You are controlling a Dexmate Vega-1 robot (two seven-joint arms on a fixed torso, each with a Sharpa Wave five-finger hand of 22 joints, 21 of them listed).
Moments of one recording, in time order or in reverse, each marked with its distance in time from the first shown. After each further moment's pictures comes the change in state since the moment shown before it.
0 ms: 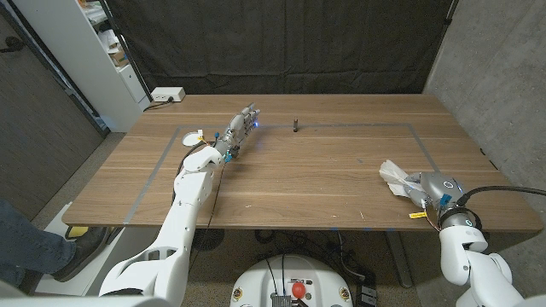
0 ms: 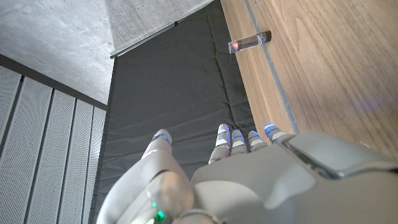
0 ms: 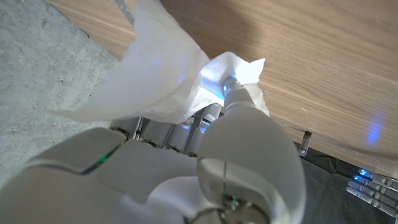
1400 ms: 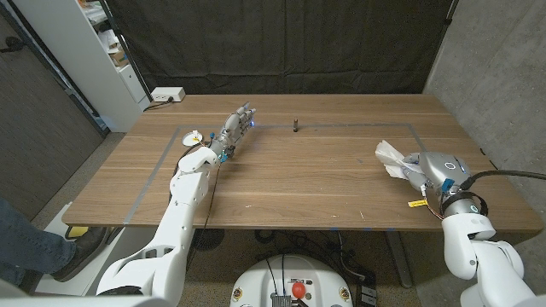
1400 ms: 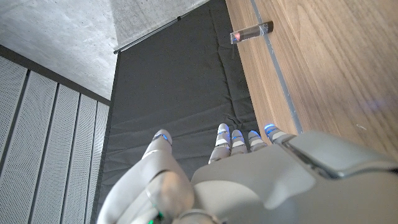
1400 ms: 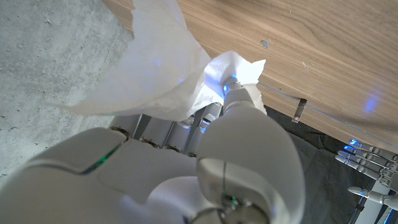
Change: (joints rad) left arm -0.010 0.009 -0.026 0.032 -0.020 -0.027 -0.026; left_hand -0.005 0.005 -0.004 -0.004 0.000 0.009 -0.002 0.000 0.000 0.000 0.000 0.000 0.000 0.000 0.000 0.000 0.000 0.000 0.000 0.000 0.000; right arm -0.019 0.079 0.040 -0.152 -0.146 0.087 0.070; right_hand 0.000 0.000 -0.007 0.007 -0.026 0.011 0.000 -0.007 0.000 0.011 0.000 -0.008 0.000 0.009 -0.002 -0.015 0.005 0.005 -0.006 -0.011 0.000
